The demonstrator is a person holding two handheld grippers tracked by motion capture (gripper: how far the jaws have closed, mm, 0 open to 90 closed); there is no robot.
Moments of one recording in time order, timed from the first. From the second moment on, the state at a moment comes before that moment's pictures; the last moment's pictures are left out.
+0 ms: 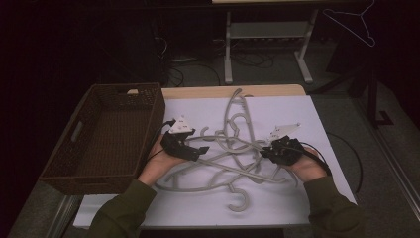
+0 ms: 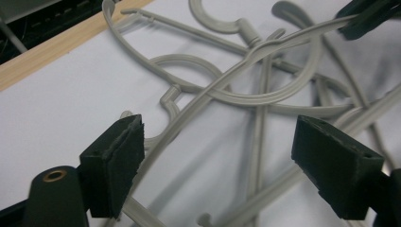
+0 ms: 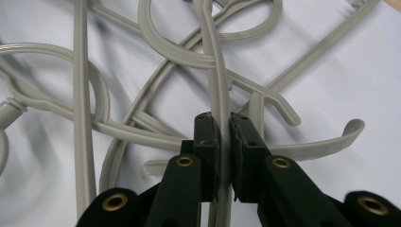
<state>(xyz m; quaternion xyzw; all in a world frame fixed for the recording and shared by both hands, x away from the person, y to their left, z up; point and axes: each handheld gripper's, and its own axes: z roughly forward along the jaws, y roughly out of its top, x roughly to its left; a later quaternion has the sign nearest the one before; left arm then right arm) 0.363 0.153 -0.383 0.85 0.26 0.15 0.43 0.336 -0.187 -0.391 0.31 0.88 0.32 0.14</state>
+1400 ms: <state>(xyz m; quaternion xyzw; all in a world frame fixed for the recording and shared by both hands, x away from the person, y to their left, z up) 0.381 0.116 -0.407 0.91 0.14 0.18 0.33 0.333 -0.193 -0.386 0.26 0.89 0.34 0.13</state>
